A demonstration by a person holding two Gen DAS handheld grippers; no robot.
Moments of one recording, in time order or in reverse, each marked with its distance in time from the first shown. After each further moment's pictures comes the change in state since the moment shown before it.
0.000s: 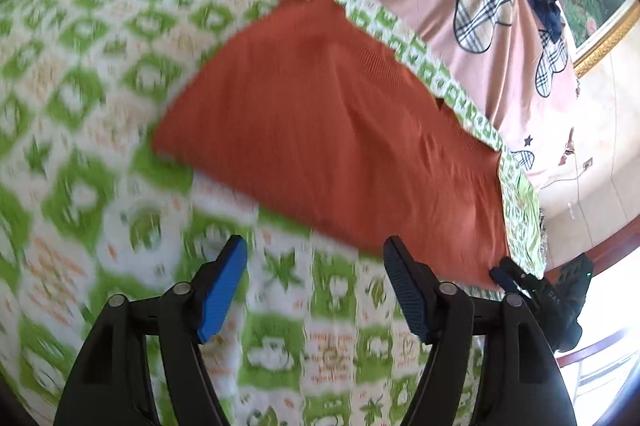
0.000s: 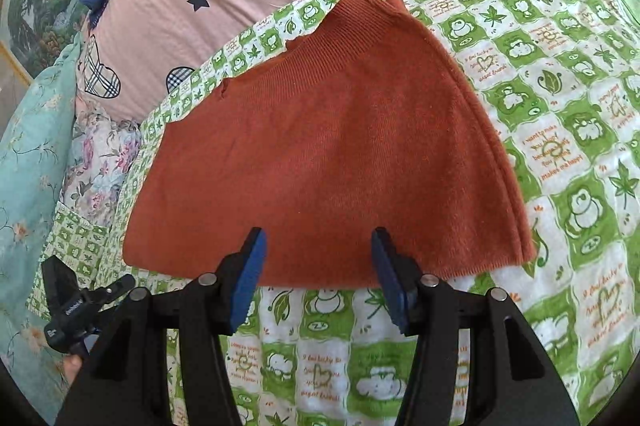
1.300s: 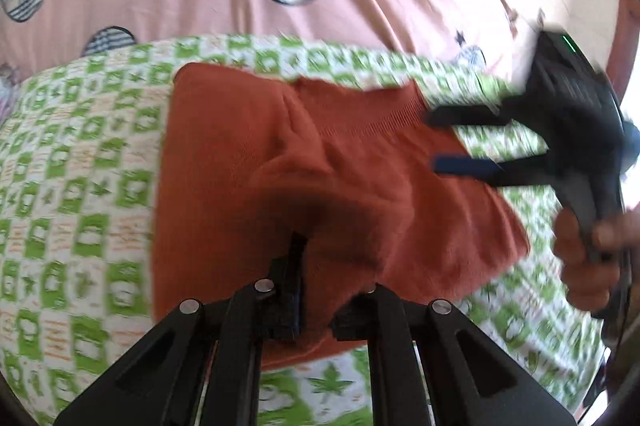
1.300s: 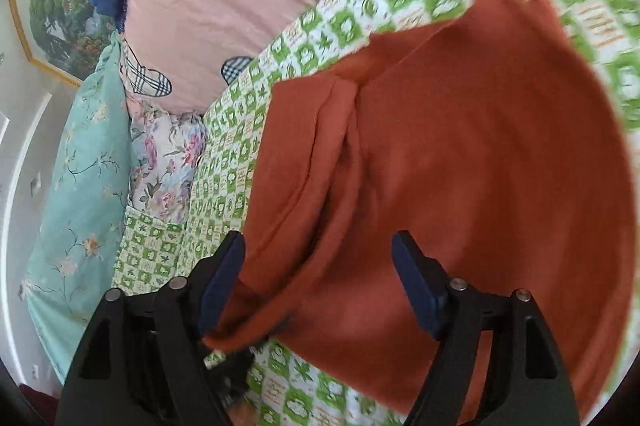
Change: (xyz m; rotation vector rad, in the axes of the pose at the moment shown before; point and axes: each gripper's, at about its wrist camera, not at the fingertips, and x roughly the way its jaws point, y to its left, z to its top) left arm 0.086 -0.187 -0.005 0.607 -0.061 0.047; right arm 0.094 0.029 0.111 0.032 0.261 0.331
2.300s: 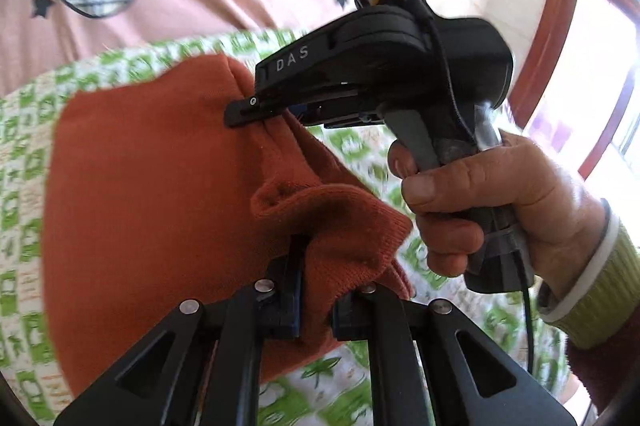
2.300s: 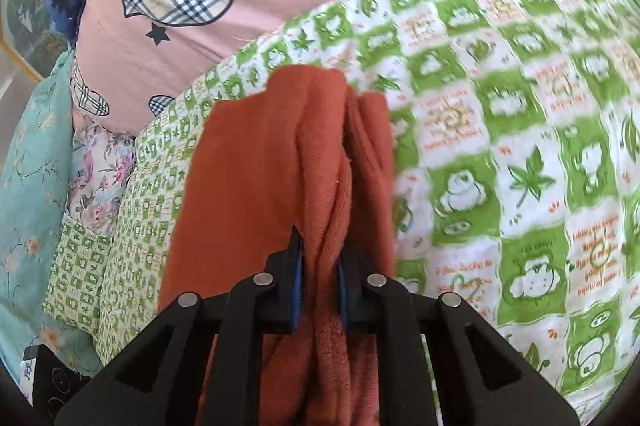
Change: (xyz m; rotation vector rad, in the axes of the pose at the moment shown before) left arm 0.061 -0.142 0.023 0.183 0.068 -0.227; right arm -0.066 -0.086 0.039 -0.088 -0.119 -0.243
